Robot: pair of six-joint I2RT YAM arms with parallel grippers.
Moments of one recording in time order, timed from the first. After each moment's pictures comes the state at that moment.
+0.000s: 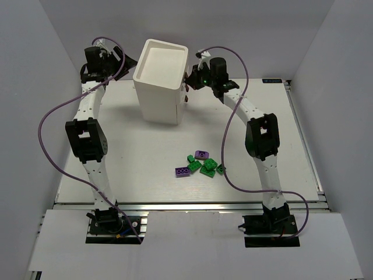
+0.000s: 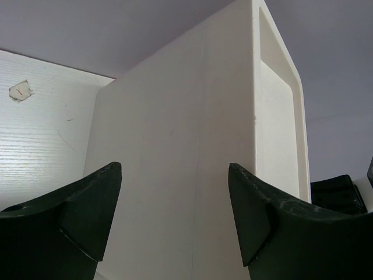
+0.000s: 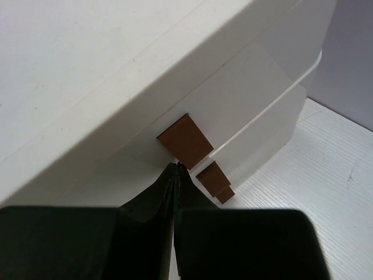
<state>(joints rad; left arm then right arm) 0.08 2.19 2.12 -0.28 0.51 -0.63 0.43 2.36 2.15 -0.05 -0.45 0.15</state>
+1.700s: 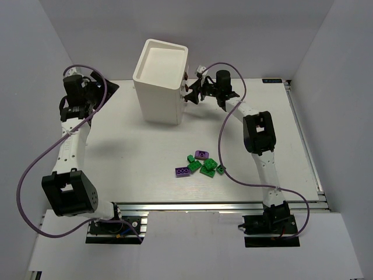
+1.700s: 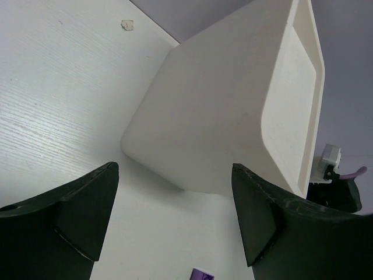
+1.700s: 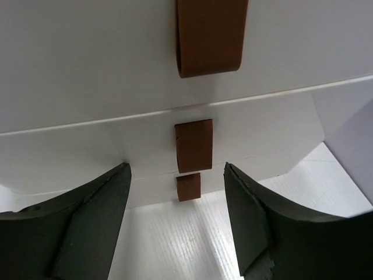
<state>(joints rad) 0.17 1.45 1.35 -0.31 0.24 -0.69 0.35 2.53 2.07 0.24 -0.86 -0.23</state>
